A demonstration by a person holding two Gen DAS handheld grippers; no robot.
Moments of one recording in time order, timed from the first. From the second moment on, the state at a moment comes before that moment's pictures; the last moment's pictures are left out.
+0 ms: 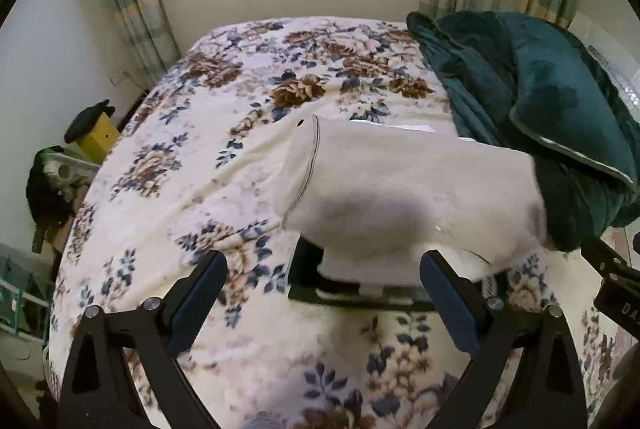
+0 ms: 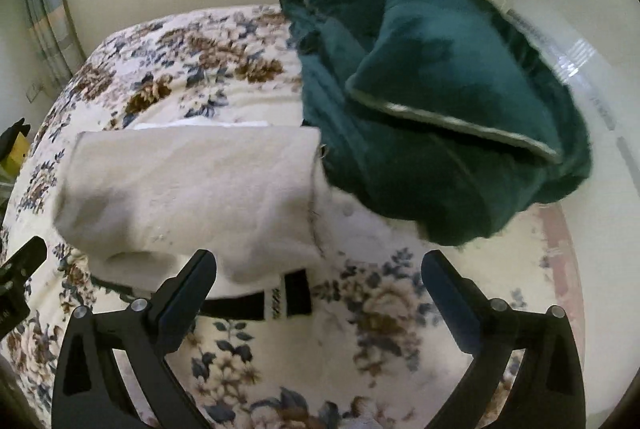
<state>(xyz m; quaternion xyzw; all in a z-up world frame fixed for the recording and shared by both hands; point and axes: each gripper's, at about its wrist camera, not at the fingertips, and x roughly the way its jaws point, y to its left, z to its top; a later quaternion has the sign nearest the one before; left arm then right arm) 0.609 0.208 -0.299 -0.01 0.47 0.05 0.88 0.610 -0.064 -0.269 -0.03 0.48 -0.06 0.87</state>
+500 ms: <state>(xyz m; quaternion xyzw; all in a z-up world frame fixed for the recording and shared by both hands) 0.424 0.183 -0.158 0.00 0.40 0.03 0.91 0.375 -0.084 -0.083 -0.03 0.39 -0.07 0.92</state>
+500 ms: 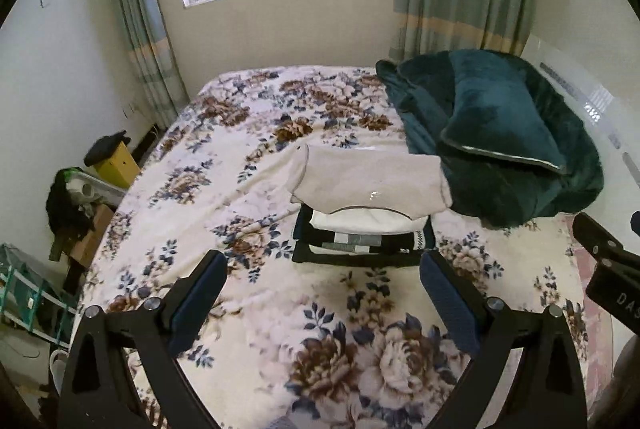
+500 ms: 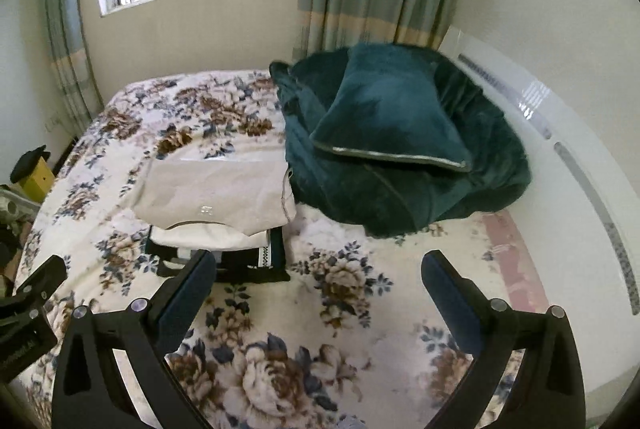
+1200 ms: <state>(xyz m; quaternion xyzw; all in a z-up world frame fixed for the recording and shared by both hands) 0.283 0.189 -0.064 -0.02 0.35 0.04 0.93 0.183 -0.084 0.062 -0.02 0.31 -0.02 0.95</state>
